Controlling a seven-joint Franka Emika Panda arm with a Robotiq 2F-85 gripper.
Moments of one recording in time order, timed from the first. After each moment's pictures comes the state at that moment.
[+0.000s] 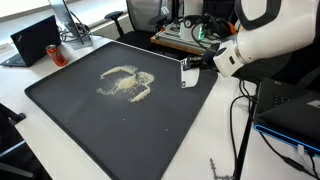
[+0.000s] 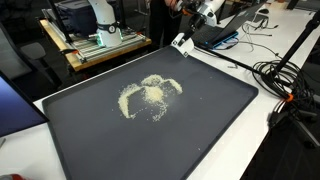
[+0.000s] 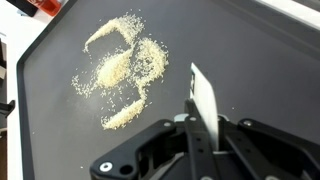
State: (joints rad) arm 0.44 0.58 0.28 -1.78 -0.73 1.59 0.27
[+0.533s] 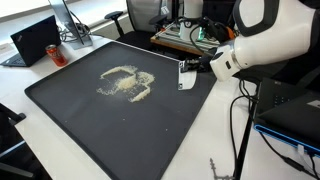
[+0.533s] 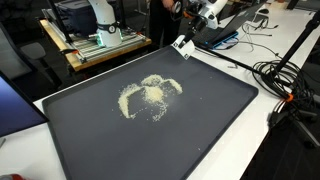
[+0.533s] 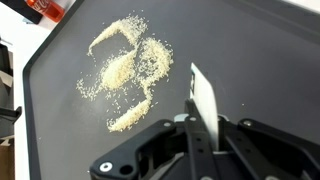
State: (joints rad) arm 0.47 0.62 0.23 -1.74 -0.73 1.58 0.30
